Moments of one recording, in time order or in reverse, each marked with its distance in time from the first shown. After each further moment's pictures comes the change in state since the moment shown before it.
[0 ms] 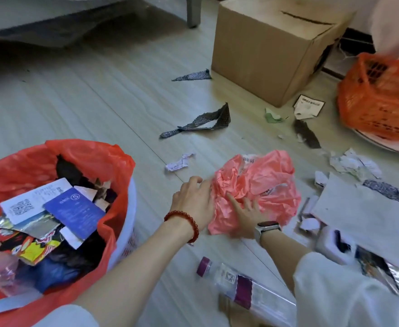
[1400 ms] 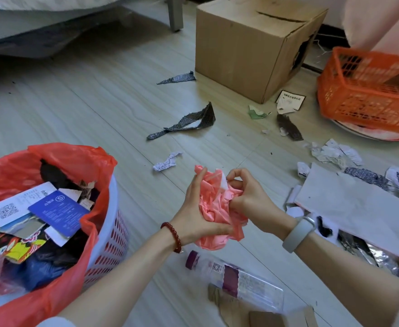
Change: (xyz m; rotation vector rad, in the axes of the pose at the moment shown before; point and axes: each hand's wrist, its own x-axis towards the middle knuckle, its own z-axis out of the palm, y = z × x) left_hand -0.022 0.015 0.028 -0.782 -0.108 0.182; right_hand -0.099 -0.011 -0.080 1.344 0.244 -0.308
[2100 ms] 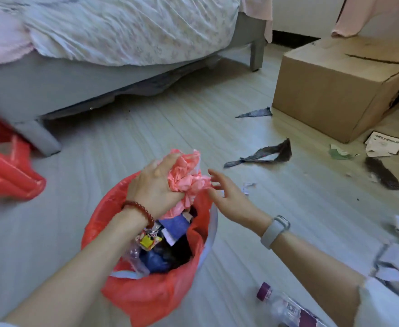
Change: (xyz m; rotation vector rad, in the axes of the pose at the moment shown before) left_hand -0.100 0.079 -0.206 0.863 0.629 -0.103; right_hand 0.052 -0.086 0.169 -0.327 -0.261 -0.288
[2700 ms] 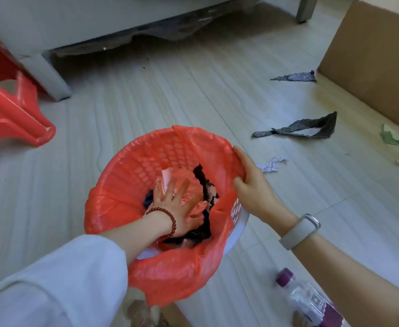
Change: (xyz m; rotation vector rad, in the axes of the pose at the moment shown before) left_hand -0.050 -0.122 0.141 0.560 -0.704 -0.048; right_hand 0.012 0.013 0.048 -0.009 0.043 0.062
